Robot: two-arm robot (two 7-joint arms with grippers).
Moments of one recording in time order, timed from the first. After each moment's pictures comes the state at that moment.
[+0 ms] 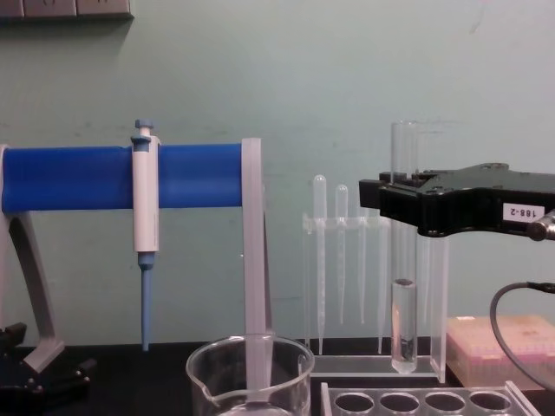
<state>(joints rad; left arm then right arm) -0.20 0.60 0.45 -1.41 -0.25 -0.12 0.03 0.19 0.46 -0.34 -1.84 0.35 0.19 0.35</state>
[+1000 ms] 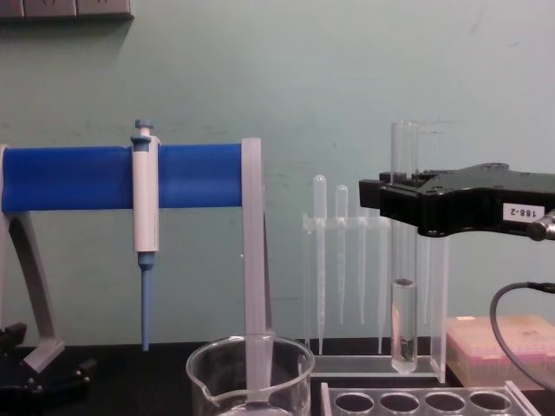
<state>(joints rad) -0.20 0.60 0.45 -1.41 -0.25 -0.12 0.03 0.19 0.46 -0.34 -1.84 0.35 0.19 0.35</state>
